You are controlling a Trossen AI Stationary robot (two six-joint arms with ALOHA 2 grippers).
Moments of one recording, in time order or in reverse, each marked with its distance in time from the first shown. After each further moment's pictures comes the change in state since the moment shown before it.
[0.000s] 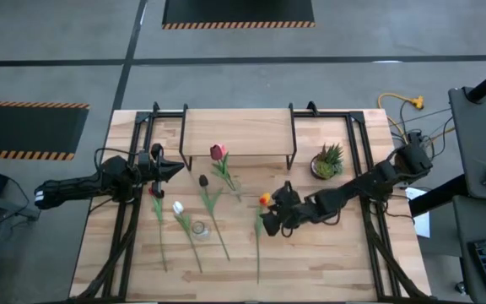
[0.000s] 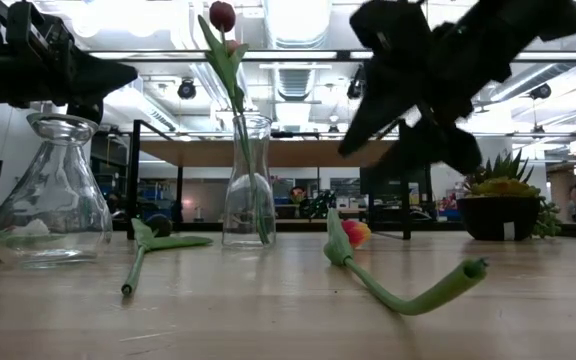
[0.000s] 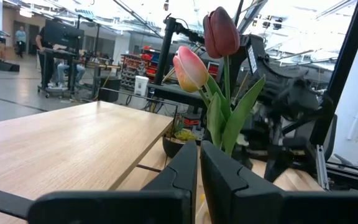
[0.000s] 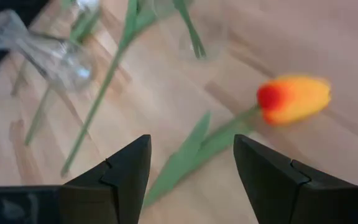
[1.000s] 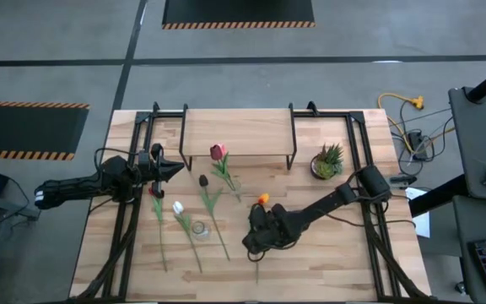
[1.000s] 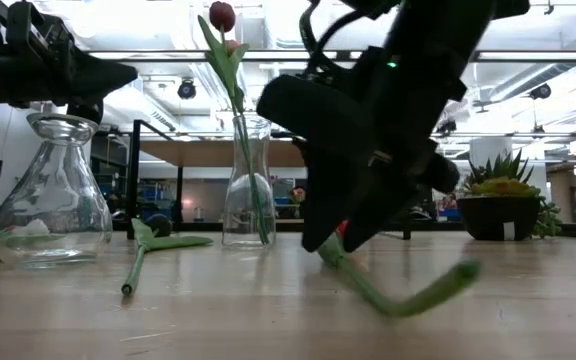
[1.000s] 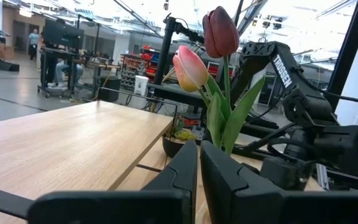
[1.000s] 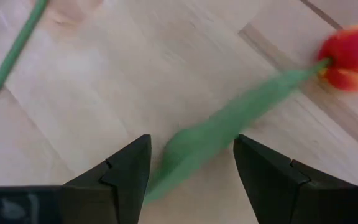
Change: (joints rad) left arm 0.000 0.000 0.000 -0.001 0.000 0.000; right arm 0.042 0.438 0.538 -0.507 0.006 0.011
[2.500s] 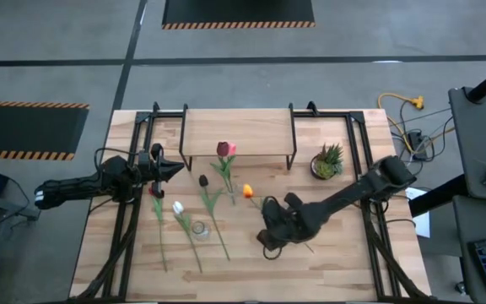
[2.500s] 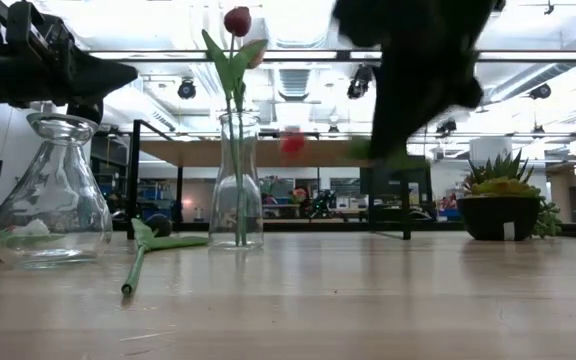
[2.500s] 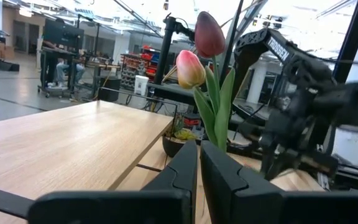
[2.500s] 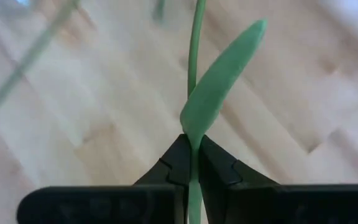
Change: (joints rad) left arm 0.000 0.000 0.000 0.000 0.000 0.000; right arm 0.032 -0.236 -0.025 -0.256 0.089 -0.092
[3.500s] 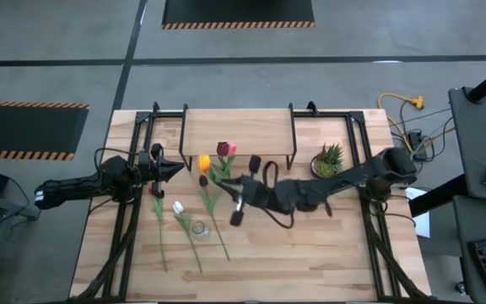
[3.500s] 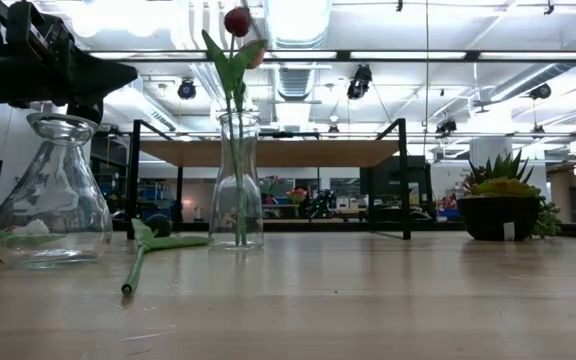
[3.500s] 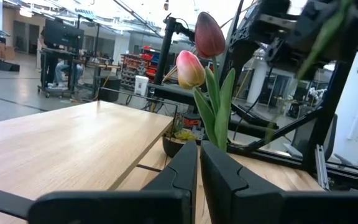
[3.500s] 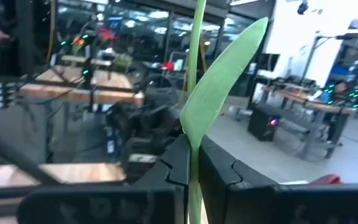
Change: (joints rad) left arm 0.000 0.000 0.000 0.000 0.000 0.000; right arm -0.170 -0.060 -0.001 1.338 0.079 -1.243
